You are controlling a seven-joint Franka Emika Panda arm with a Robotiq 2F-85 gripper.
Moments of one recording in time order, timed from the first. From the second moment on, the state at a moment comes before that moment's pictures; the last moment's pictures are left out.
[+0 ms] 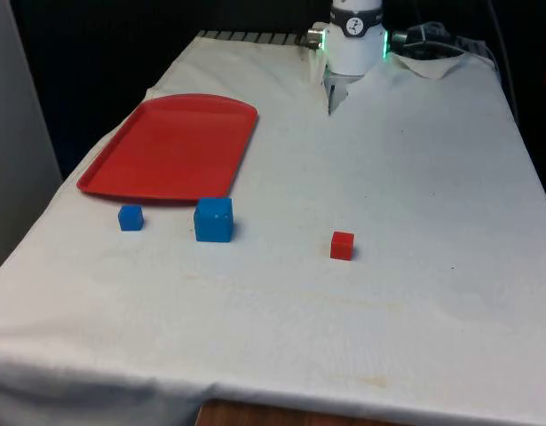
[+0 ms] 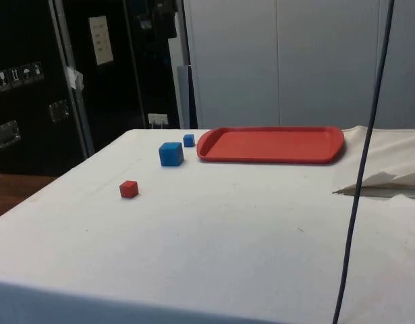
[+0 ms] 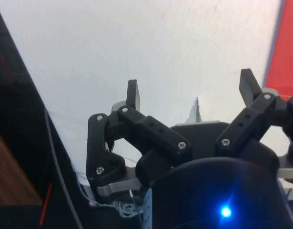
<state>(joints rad) 0.47 0.08 -0.48 -1.85 0.05 1.85 -0.05</state>
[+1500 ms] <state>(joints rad) 0.42 0.25 -0.50 -1.90 0.06 2.16 -0.10</state>
